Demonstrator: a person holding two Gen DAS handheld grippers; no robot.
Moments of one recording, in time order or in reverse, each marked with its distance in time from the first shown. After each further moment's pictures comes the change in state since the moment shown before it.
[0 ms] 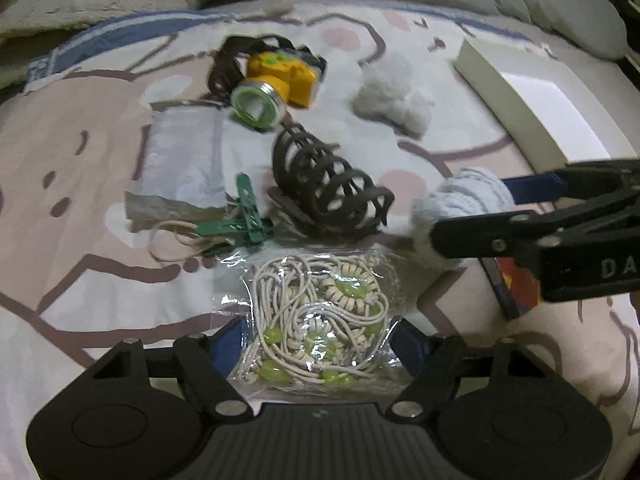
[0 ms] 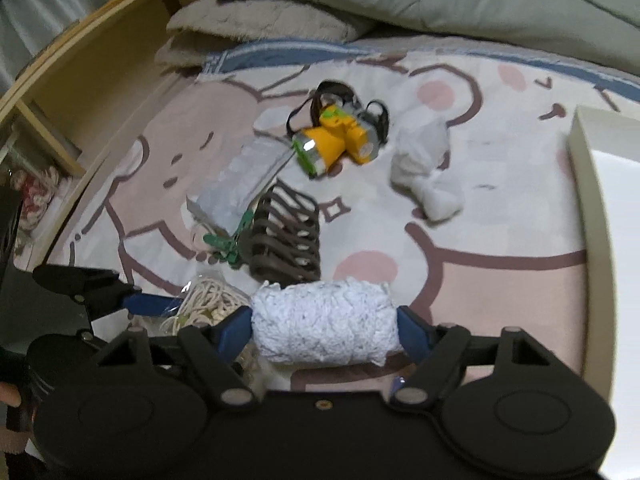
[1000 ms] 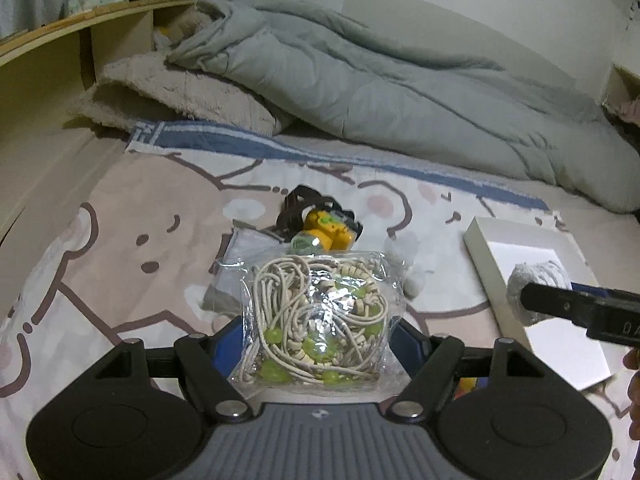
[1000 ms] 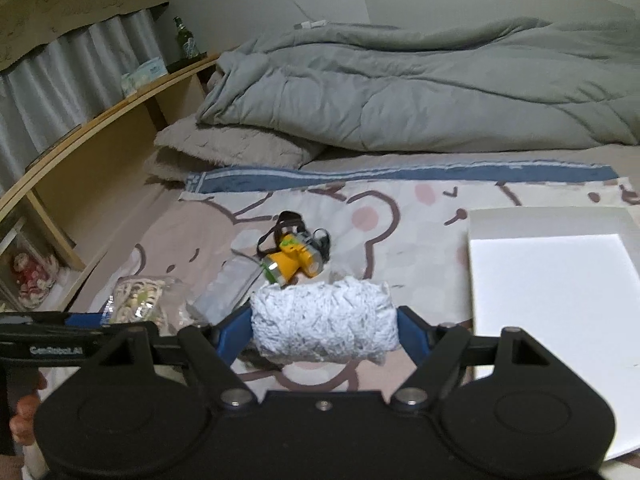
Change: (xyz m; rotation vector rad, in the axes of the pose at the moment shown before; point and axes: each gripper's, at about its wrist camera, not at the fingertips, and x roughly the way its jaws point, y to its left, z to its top) left arm -0.117 -0.008 -0.003 -0.247 -0.375 0.060; right arm -0.121 -0.011 -0.003 0.040 -0.308 -0.107
